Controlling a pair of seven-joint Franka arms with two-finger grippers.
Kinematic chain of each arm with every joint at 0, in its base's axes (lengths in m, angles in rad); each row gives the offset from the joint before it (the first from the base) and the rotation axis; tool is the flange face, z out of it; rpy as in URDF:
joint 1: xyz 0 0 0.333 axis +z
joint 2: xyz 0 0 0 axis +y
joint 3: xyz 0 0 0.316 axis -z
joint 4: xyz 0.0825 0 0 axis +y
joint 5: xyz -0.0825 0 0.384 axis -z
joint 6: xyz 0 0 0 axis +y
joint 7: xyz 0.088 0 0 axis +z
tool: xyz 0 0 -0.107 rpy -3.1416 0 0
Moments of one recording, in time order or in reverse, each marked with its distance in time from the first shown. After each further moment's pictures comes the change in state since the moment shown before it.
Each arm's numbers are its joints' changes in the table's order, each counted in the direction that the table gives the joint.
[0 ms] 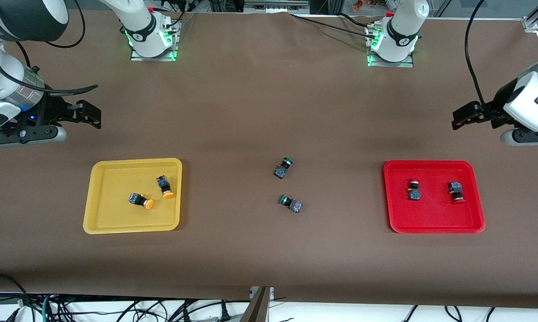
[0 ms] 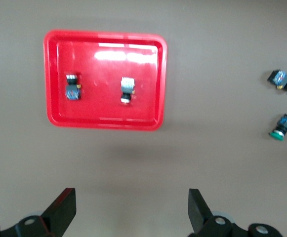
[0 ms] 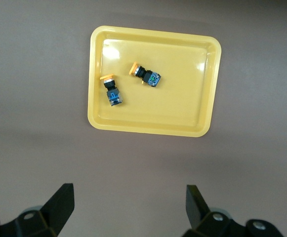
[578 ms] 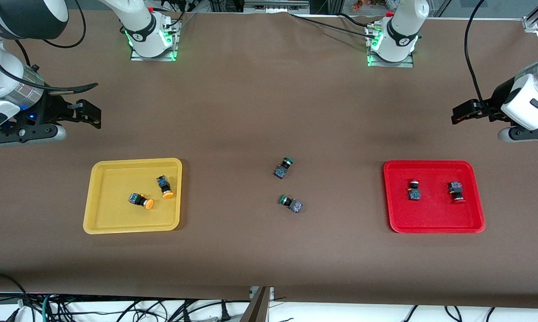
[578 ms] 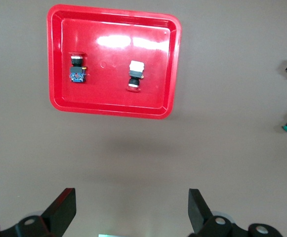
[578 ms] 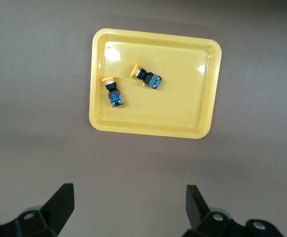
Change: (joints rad) left arm 0.018 -0.026 -0.018 0.081 0.002 -0.021 0.000; right arm 0.001 0.000 -0.002 -0.005 0.000 0.000 0.000
